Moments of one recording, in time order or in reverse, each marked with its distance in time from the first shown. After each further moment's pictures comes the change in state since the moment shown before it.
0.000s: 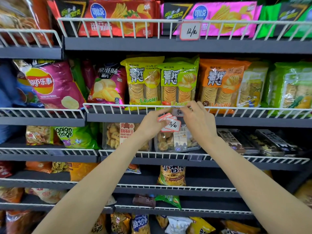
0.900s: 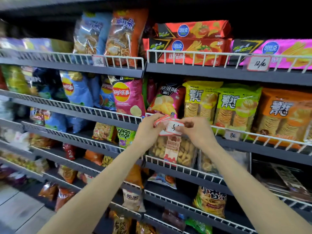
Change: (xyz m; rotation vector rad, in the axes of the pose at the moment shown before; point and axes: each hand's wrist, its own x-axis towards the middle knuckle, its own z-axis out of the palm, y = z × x) left_hand -0.101 -0.018 -0.125 0.007 0.459 -0.008; right_hand 0.043 -0.137 -0.051 1.068 -0.263 0.097
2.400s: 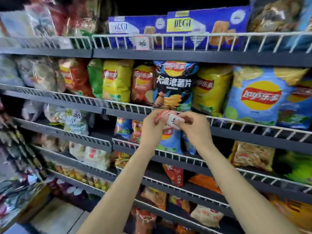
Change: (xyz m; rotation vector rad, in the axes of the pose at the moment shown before) left_hand 0.123 -0.411 -0.538 -0.253 0.147 -0.125; right_hand 0.215 -0.302 0.618 0.232 0.089 0.062
